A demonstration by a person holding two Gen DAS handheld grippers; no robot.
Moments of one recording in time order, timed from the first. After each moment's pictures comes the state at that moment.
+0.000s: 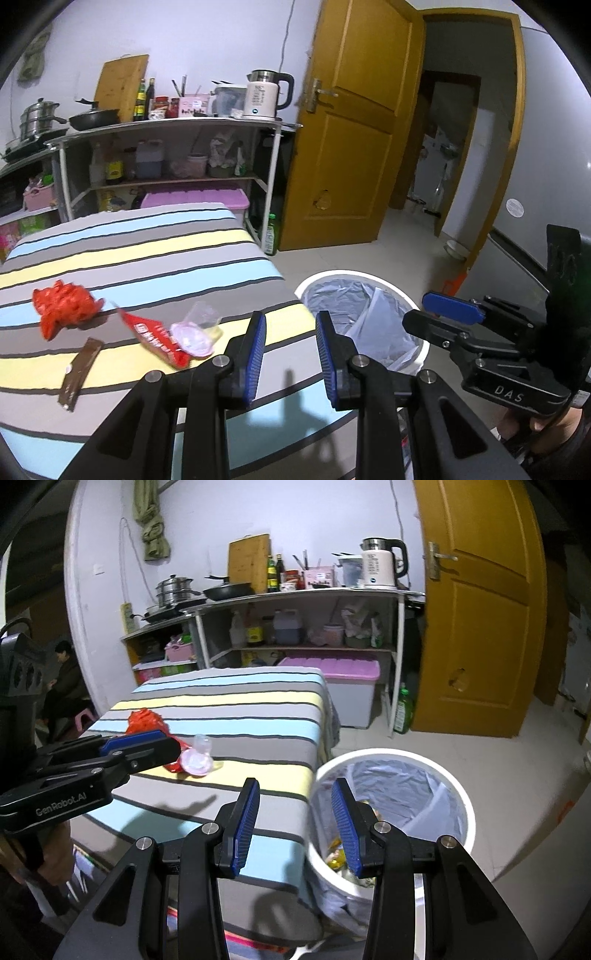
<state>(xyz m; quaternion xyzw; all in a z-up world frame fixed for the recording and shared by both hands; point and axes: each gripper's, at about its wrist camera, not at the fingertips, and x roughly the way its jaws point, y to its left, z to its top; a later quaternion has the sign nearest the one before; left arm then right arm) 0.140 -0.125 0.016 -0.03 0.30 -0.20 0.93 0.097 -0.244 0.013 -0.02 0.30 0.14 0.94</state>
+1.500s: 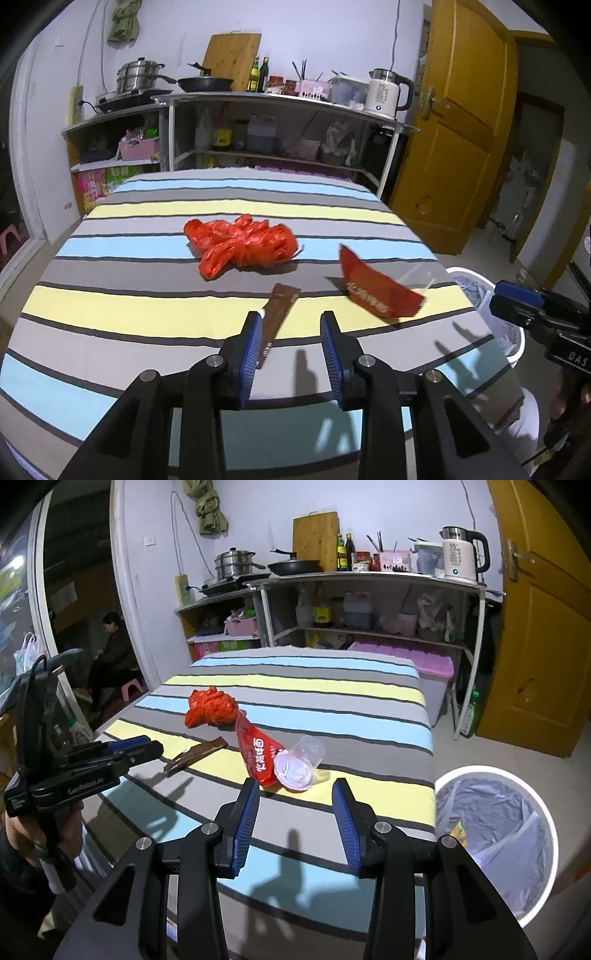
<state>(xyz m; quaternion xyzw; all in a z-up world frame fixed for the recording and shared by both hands) 0.140 0.039 -0.028 -0.07 0.33 -0.03 0.94 0.138 -0.150 -0.010 -0.04 0.33 0.25 0.91</state>
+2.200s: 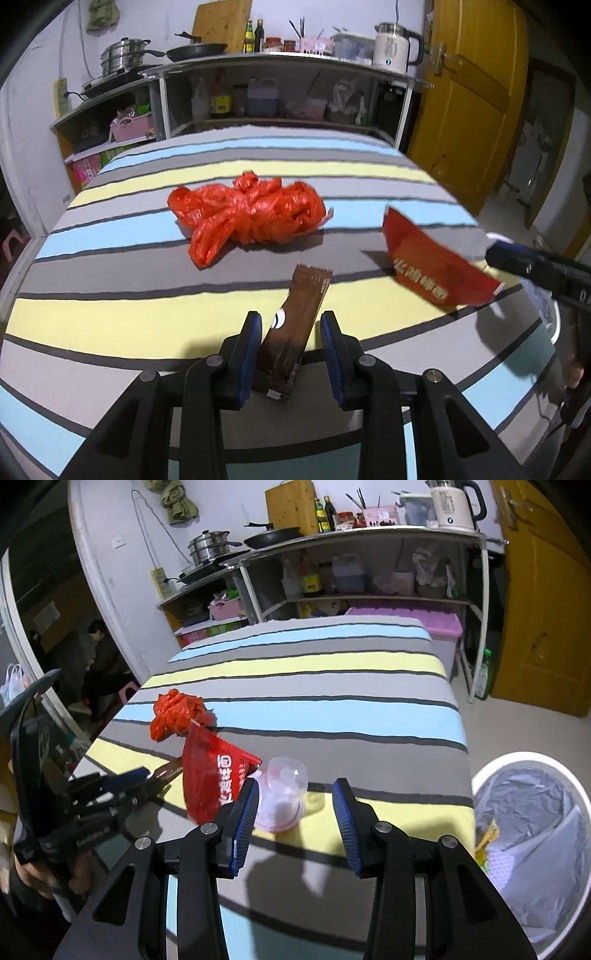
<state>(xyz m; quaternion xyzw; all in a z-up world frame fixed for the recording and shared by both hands) 0.197 0.035 -0.069 -0.03 0.40 -0.02 0.91 0.219 -0.139 -0.045 0.02 0.40 0.25 0.88</state>
